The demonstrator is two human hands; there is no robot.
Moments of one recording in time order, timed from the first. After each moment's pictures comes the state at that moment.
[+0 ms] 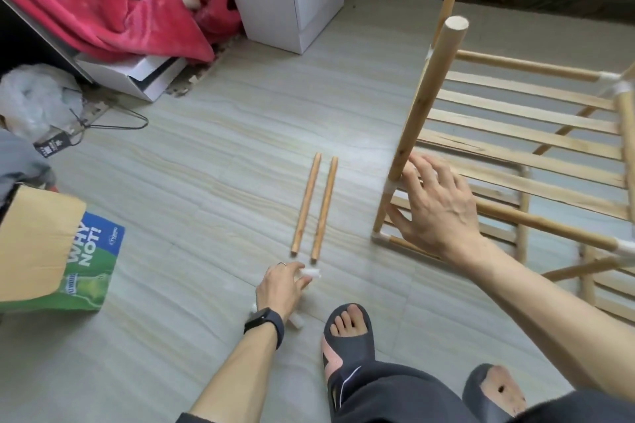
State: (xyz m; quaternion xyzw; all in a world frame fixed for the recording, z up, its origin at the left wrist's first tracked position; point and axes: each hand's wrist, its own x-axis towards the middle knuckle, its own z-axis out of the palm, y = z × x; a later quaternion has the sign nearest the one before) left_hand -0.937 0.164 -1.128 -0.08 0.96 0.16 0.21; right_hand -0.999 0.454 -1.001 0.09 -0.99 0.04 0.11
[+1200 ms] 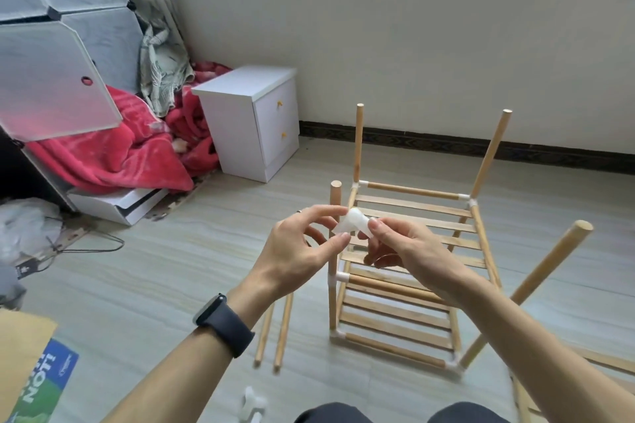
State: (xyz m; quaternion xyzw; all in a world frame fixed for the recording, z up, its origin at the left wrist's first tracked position) left_hand -0.978 0.273 -0.797 0.26 0.83 0.50 -0.02; right_hand -0.938 0.488 -0.795 0.03 -0.75 0.66 -0.06
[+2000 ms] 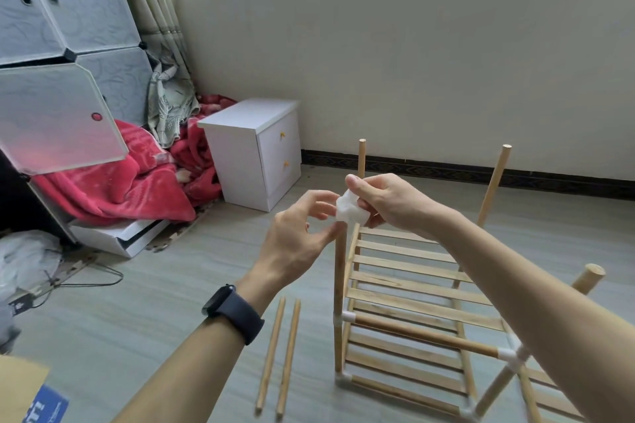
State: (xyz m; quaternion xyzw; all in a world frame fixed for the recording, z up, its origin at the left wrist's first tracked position) left_hand -1.033 0.279 -0.755 0.28 0.84 0.46 -0.11; right_hand -1.032 0.477 -0.706 0.06 -0.85 0.52 -0.02
